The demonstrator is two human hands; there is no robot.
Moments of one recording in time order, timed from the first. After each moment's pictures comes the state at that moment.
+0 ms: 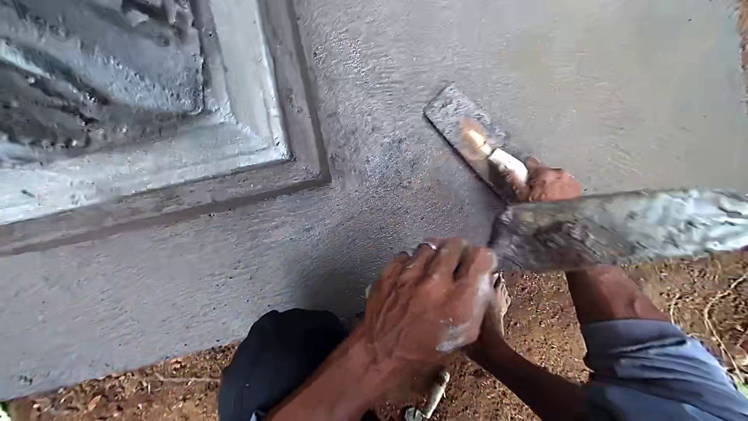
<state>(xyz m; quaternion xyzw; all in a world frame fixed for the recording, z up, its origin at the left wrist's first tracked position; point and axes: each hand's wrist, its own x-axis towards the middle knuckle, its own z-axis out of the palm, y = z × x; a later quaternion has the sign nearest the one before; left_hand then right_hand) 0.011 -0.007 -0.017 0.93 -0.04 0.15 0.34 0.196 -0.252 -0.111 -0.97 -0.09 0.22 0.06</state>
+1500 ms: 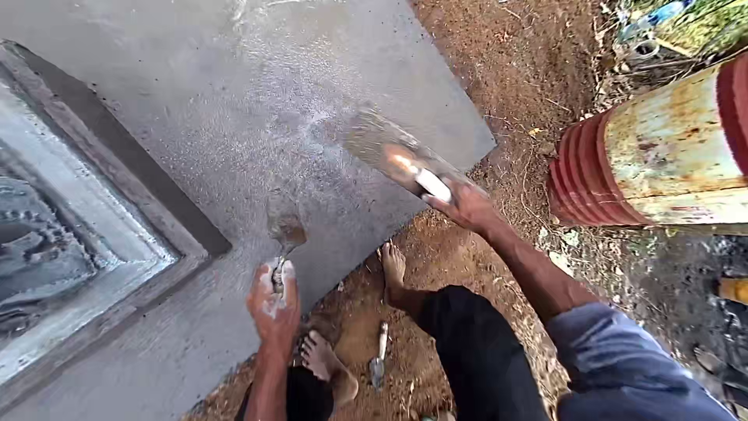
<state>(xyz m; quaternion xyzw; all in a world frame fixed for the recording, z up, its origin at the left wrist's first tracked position) 0.019 -0.029 0.048 0.90 0.17 0.02 0.40 0.152 -0.407 0.079 -0.95 0.06 0.29 0.13</state>
